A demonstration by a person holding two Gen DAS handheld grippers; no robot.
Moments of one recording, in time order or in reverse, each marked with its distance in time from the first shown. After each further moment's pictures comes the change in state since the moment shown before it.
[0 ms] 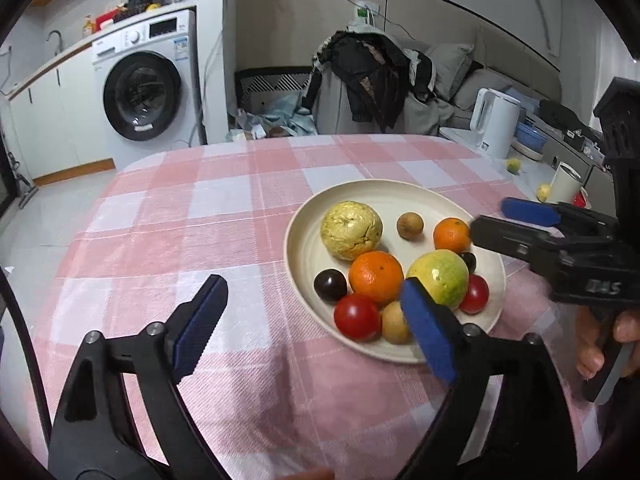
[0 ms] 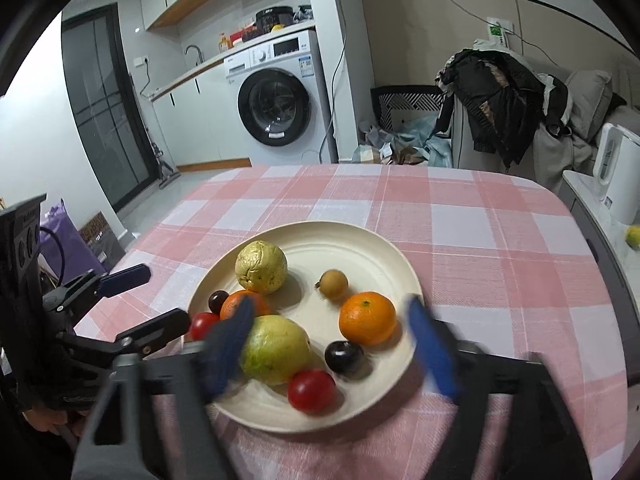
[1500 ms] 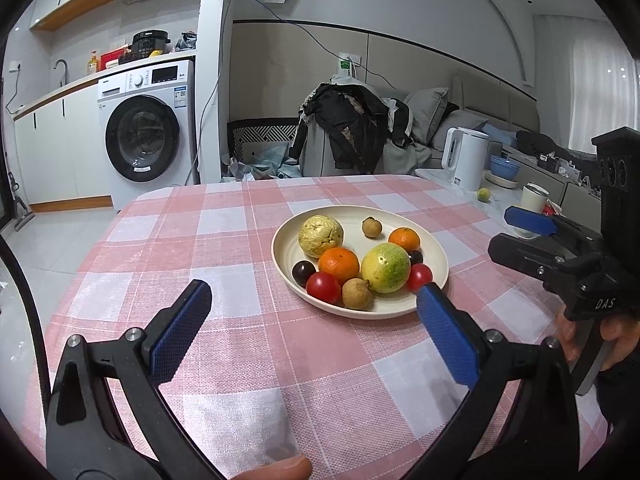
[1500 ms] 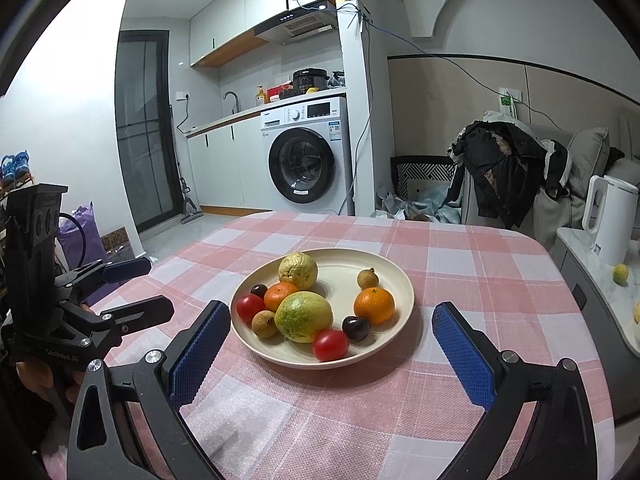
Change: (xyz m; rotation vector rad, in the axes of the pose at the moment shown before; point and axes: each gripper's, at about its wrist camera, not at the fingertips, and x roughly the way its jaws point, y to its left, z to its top) left arm -0.082 -0.014 -0.048 0.017 -0.194 -0.043; right arm -0.077 0.016 -0.058 -0.127 -0.256 0.033
